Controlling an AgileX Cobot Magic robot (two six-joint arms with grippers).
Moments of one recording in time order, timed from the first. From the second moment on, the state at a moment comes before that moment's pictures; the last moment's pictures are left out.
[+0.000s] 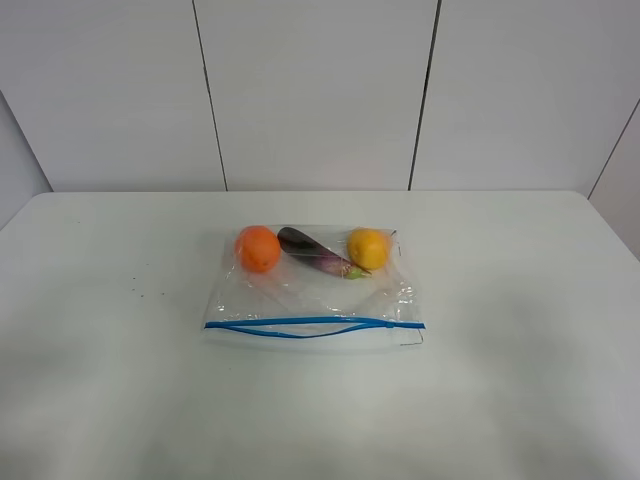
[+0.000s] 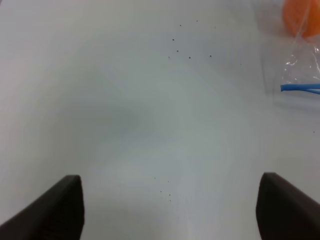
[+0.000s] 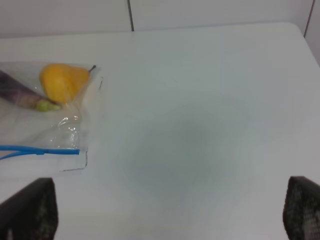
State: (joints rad) left arm -0.01 0.00 -0.50 0.06 1.06 -0.04; right arm 0.05 0.00 -0.50 0.02 1.02 0.03
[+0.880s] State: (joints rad) left arm -0.01 0.00 -0.50 0.06 1.06 -0.04; right arm 0.05 0.64 -0.71 0.06 1.02 0.03
